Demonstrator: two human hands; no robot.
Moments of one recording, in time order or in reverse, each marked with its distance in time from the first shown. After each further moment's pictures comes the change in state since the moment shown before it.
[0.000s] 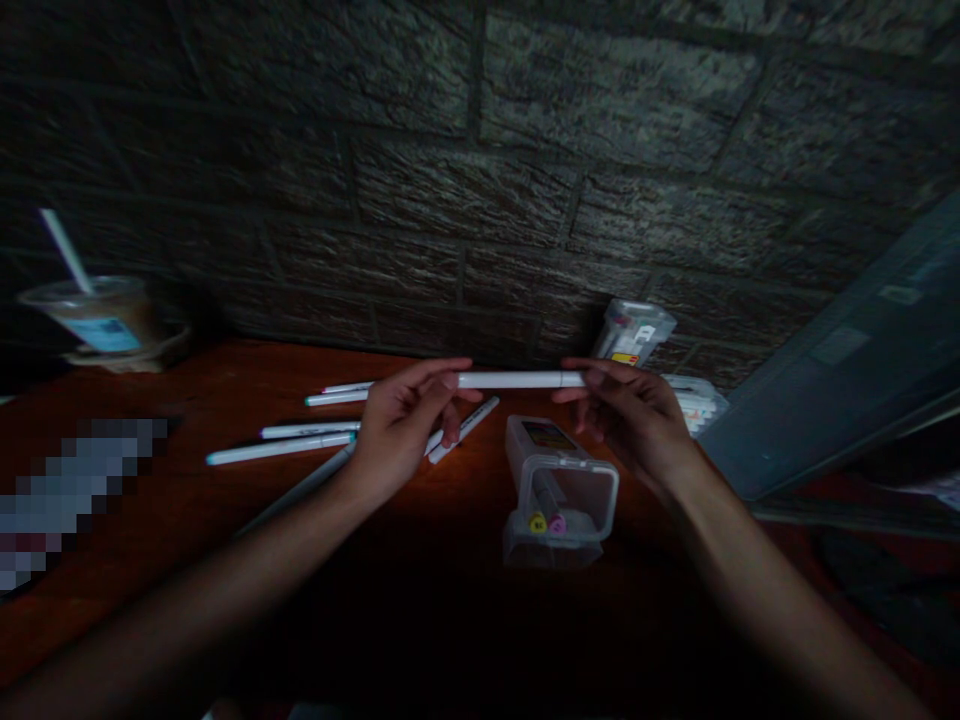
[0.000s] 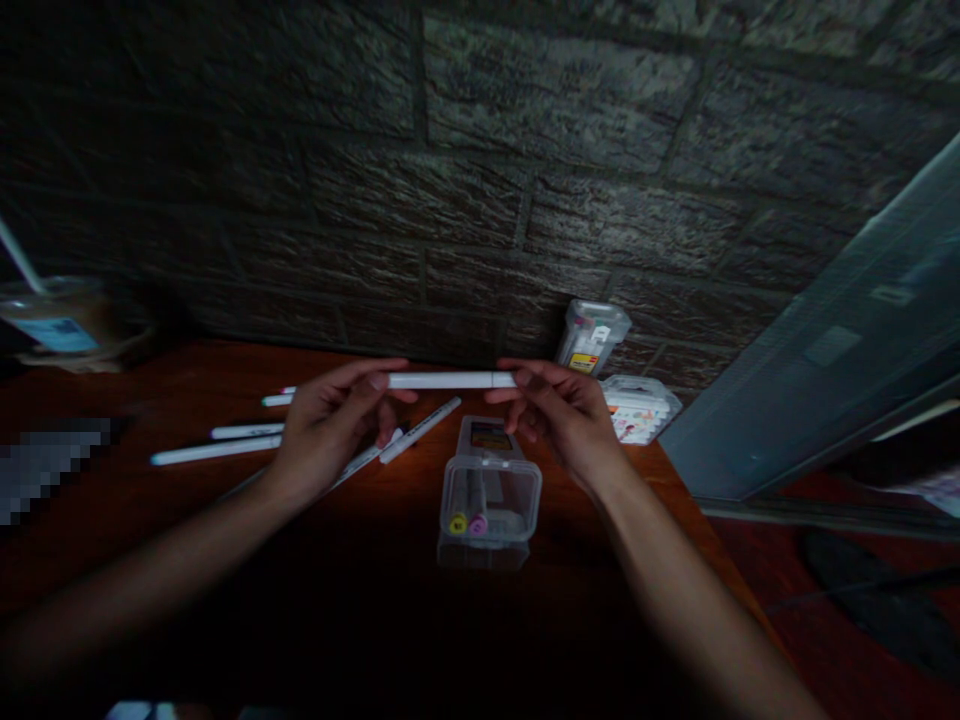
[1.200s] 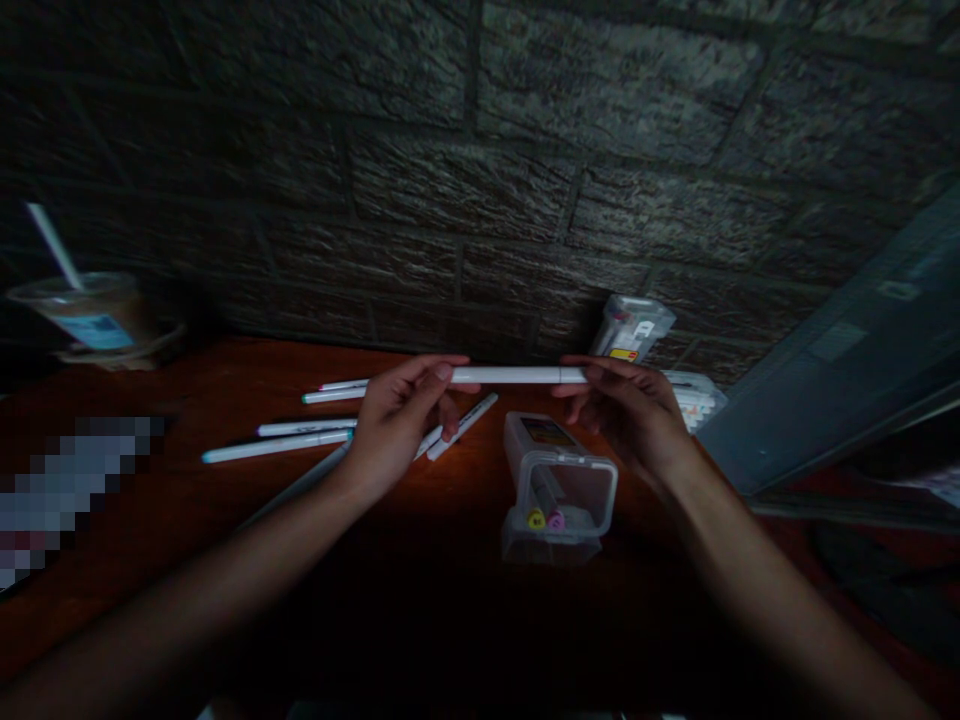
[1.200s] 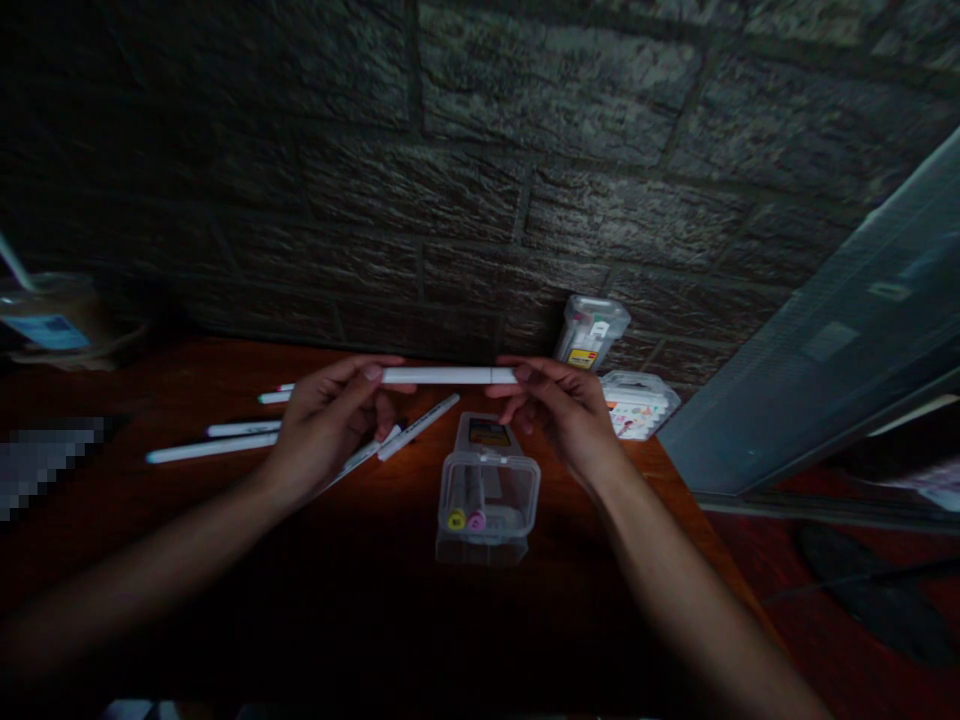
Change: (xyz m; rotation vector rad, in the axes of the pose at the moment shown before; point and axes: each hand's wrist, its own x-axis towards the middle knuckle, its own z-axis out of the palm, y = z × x) left_hand 0.002 0.000 0.000 -0.047 0.002 -0.057; right_hand 0.003 0.002 -0.001 -0.014 0.032 -0.005
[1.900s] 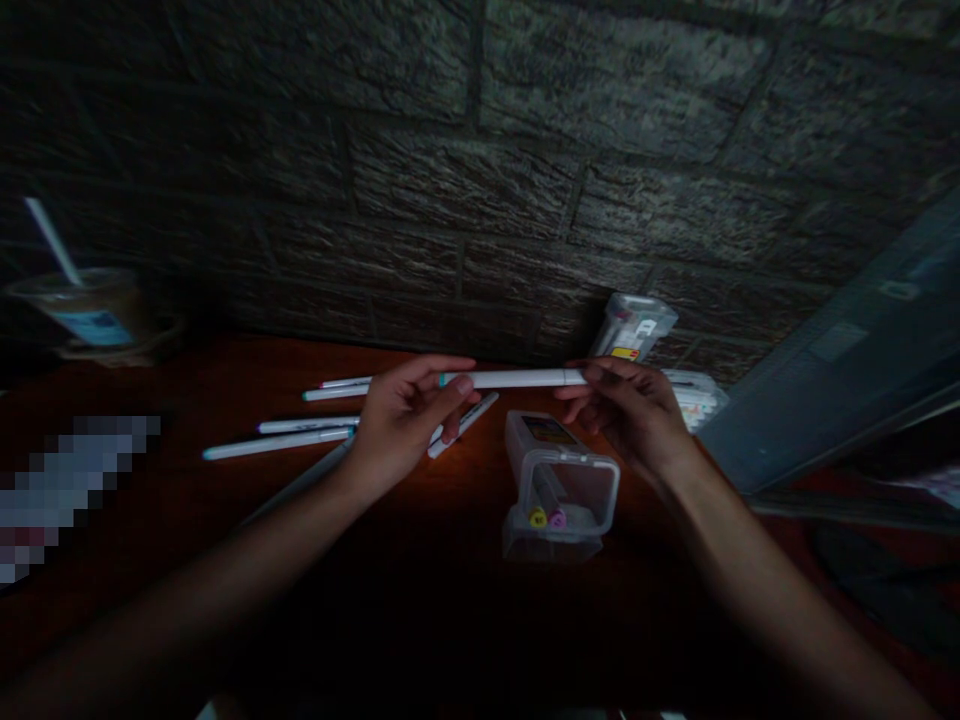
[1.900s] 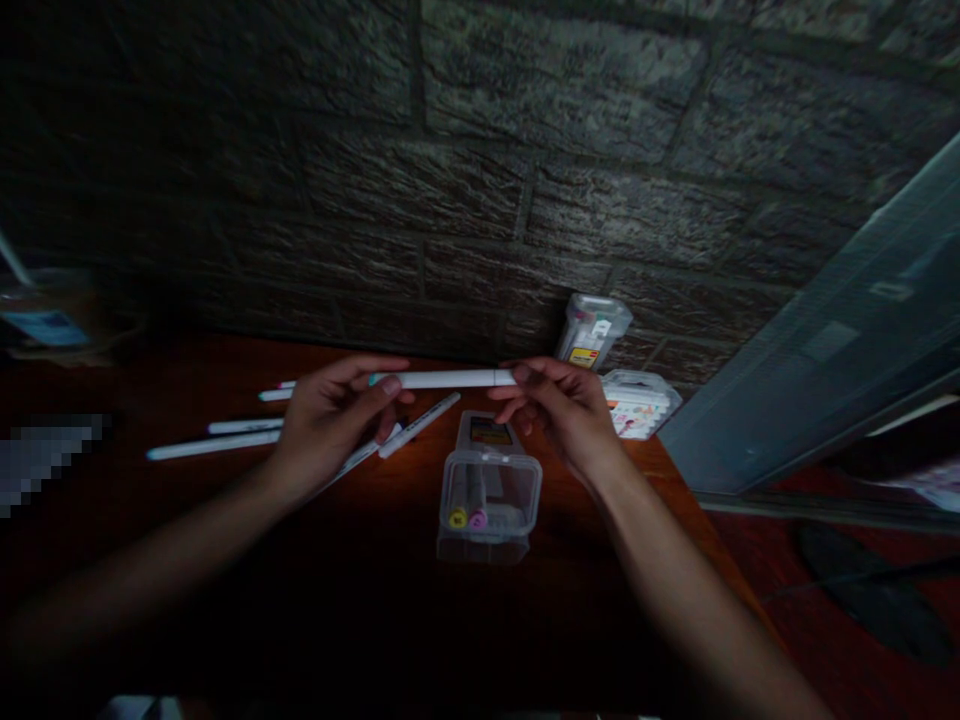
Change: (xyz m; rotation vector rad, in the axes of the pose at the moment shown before) left_hand -0.001 0.000 0.001 0.117 -0.022 0.047; right_hand 0.001 0.004 -0.001 0.004 -0.016 -0.001
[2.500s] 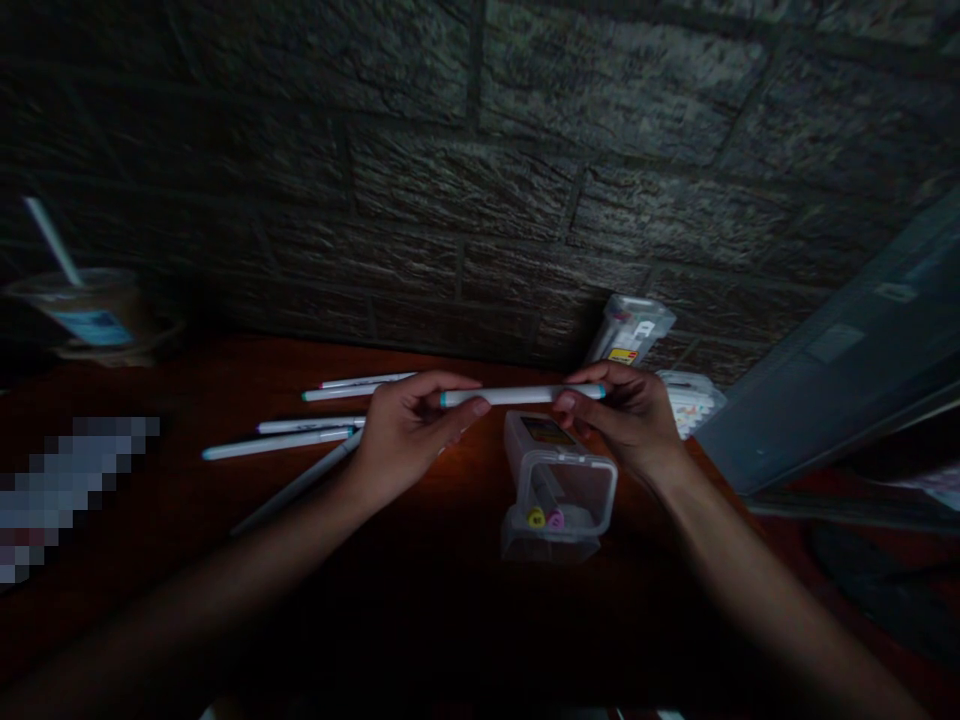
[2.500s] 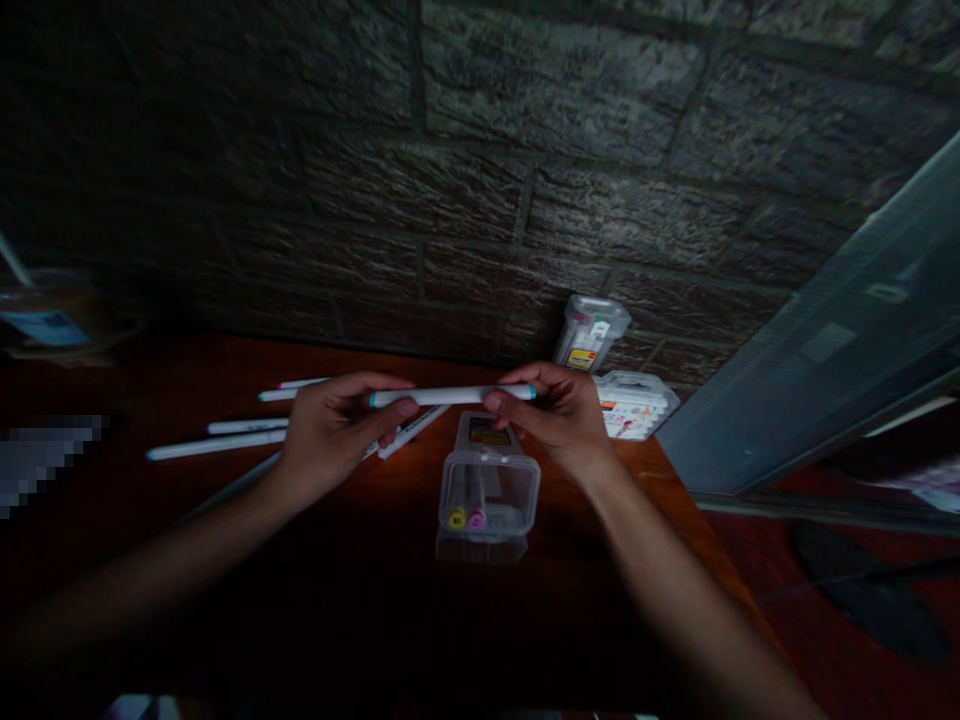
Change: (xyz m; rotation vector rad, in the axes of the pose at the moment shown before) left_hand -0.006 -0.006 0.000 0.262 0.005 0.103; right_hand -0.002 0.010 0.000 -0.115 -0.018 -0.102
